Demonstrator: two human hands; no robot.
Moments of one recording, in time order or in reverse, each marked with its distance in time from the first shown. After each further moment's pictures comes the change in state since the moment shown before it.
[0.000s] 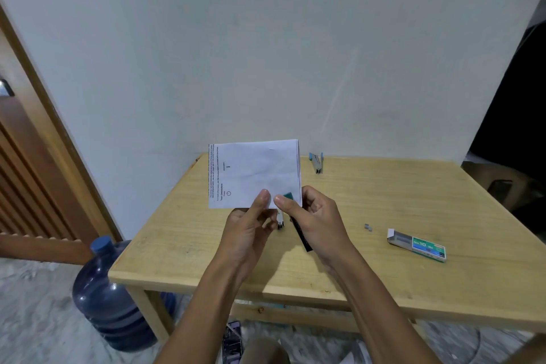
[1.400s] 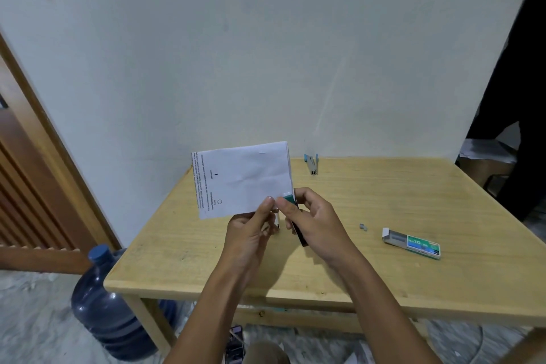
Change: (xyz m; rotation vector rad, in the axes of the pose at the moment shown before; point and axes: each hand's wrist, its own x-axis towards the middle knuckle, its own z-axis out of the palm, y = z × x) left_hand 0.000 -0.009 0.008 0.038 0.029 0.056; right_hand 0.000 0.000 -0.013 0.020 -0.063 0.036
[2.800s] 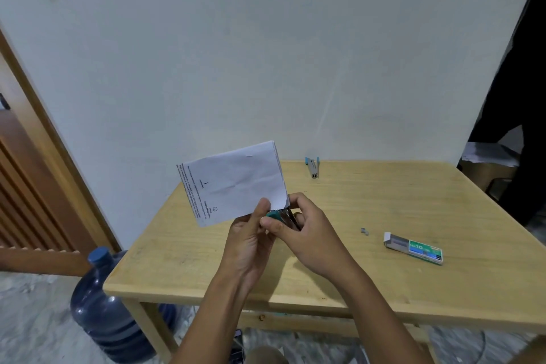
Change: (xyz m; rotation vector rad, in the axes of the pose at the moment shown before) left_hand 0.005 -0.005 0.001 -0.216 -0.032 -0.030; right_hand -0.004 0.005 0.007 -0.260 -0.034 -0.054
